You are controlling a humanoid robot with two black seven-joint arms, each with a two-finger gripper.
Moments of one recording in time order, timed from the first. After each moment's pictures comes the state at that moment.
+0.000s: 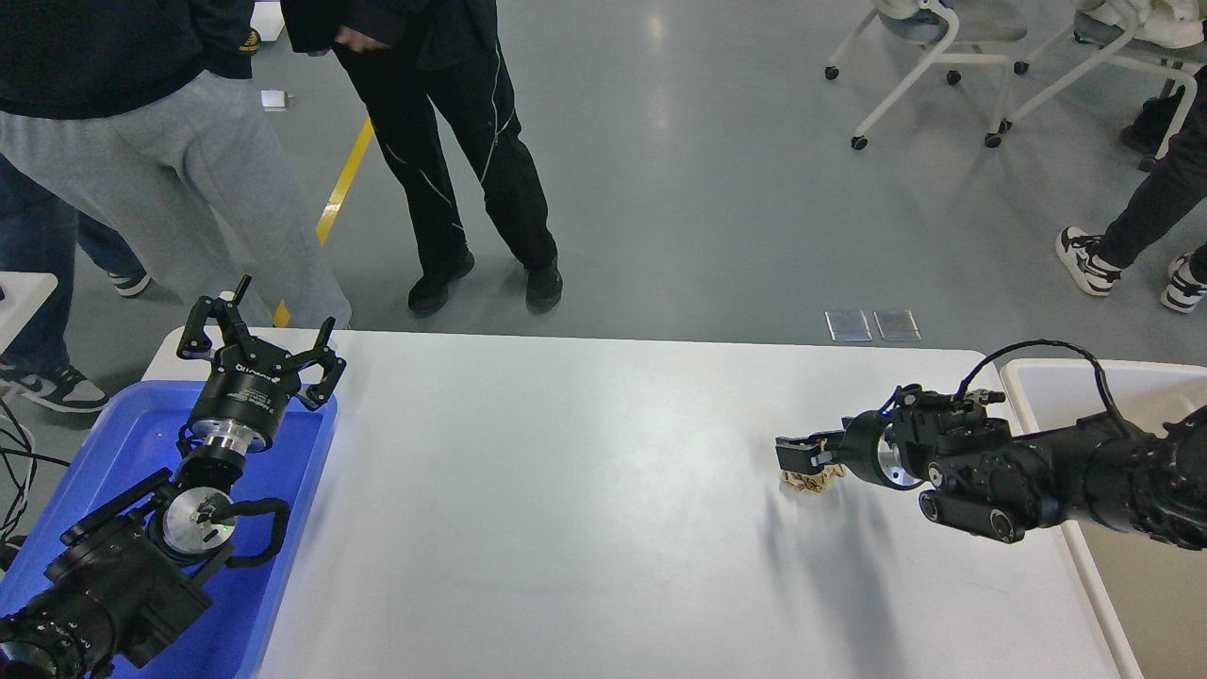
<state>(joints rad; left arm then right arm) -0.58 0.33 -0.75 -0.45 -0.16 -0.63 -0.53 1.16 -0.23 -0.78 0.74 -0.87 -0.19 0.16</state>
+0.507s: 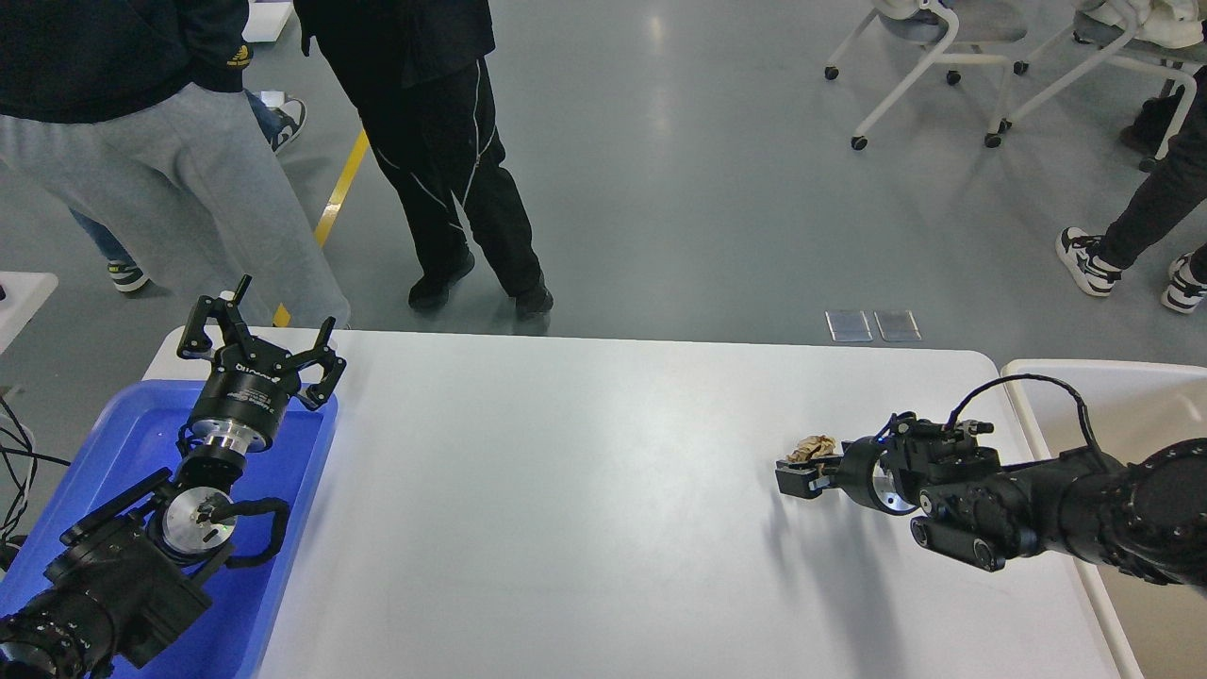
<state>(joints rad) -0.58 0.33 -0.75 -0.45 -0.16 -0.63 -0.53 1.05 -0.17 -0.78 0.60 -0.87 -0.19 0.18</state>
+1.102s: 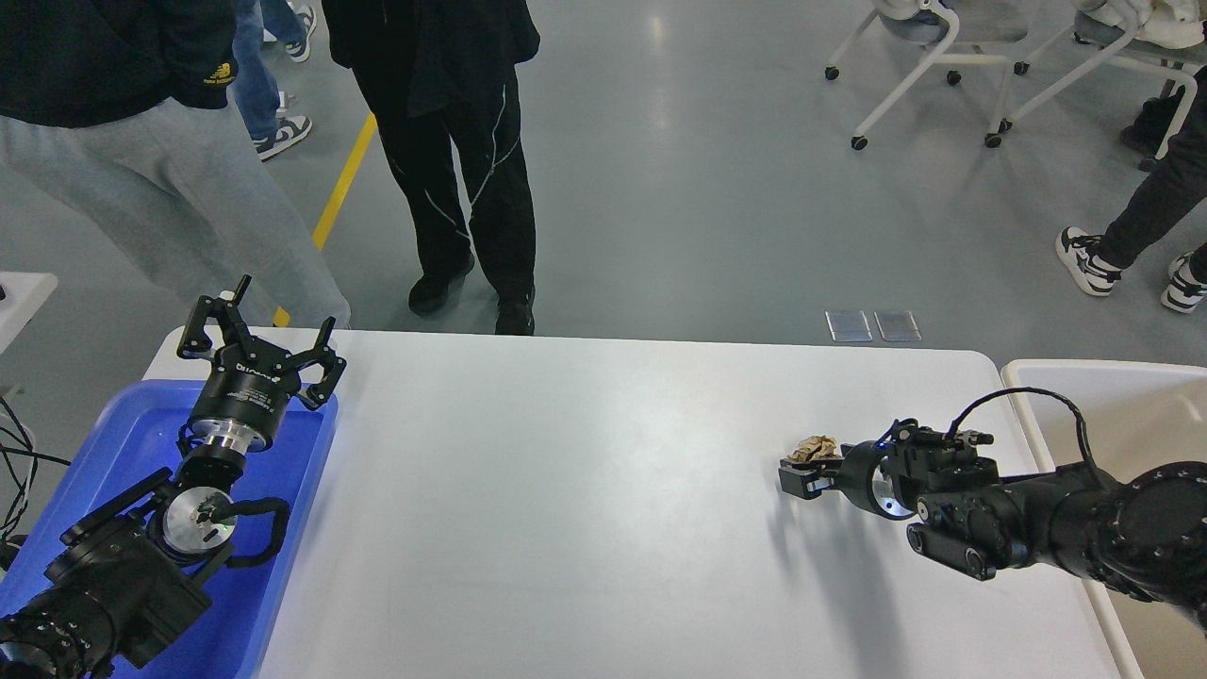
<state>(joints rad) -0.58 0.33 -0.75 -0.45 -0.16 -0.63 -0.53 1.01 -0.15 -0.75 0.53 -0.86 -0.19 0.18</state>
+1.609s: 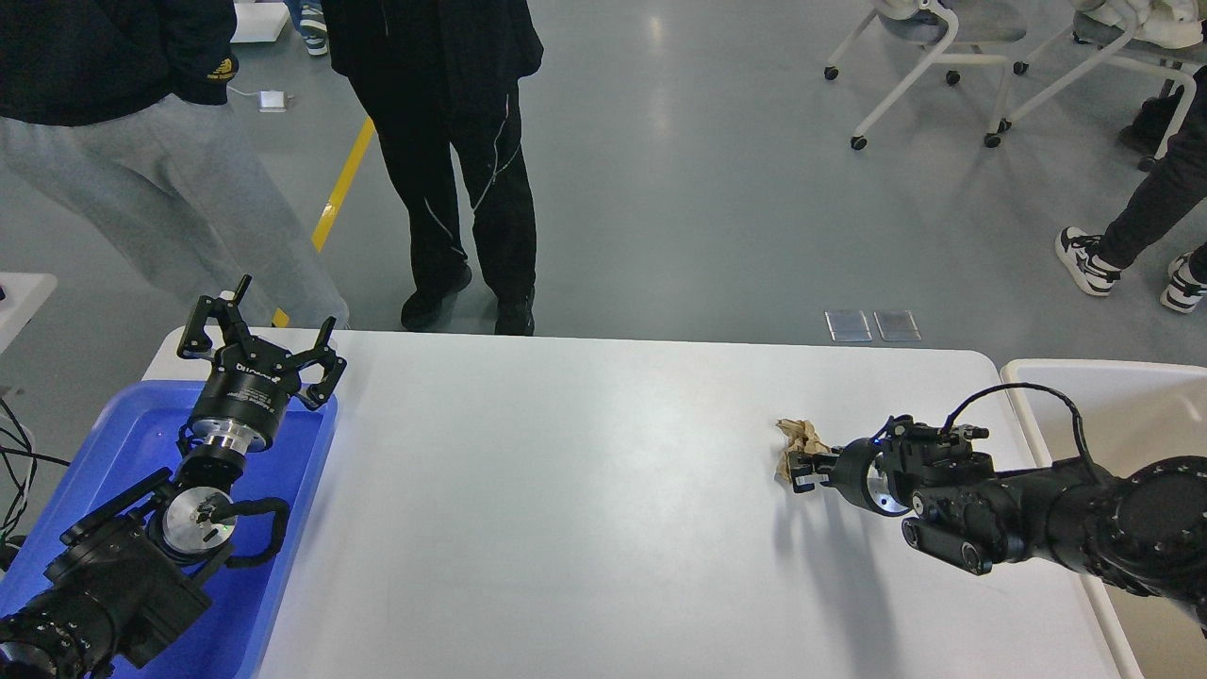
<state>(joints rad) -0.58 0.33 -0.75 -0.45 -0.16 -0.63 -0.53 1.02 -0.15 -0.73 0.55 -0.86 -0.16 0.19</state>
